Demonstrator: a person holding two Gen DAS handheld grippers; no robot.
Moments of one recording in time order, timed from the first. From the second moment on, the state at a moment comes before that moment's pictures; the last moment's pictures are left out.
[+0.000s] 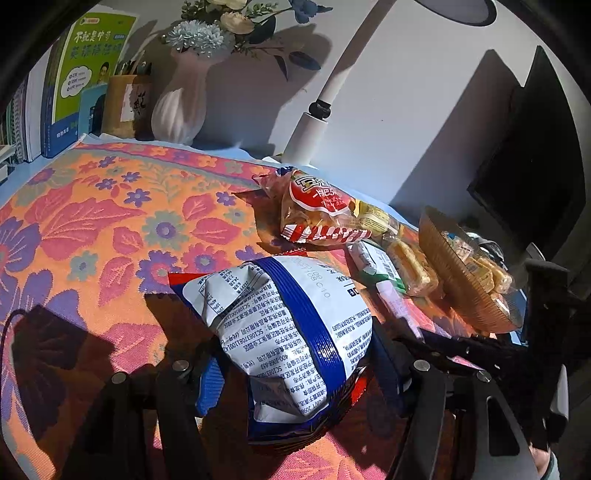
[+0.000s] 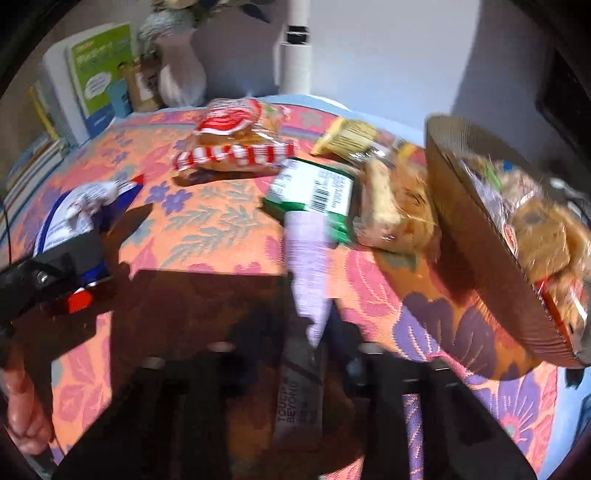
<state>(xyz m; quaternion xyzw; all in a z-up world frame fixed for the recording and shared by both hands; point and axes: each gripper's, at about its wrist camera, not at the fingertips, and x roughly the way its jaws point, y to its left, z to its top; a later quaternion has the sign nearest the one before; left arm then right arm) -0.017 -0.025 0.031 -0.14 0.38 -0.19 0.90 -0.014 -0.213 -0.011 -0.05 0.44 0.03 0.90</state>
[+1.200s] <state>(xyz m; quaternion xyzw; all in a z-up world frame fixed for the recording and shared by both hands) 0.075 -0.268 0.141 0.01 0.38 -0.37 0.85 -0.042 -0.428 0.122 0.13 0.29 -0.10 0.94</state>
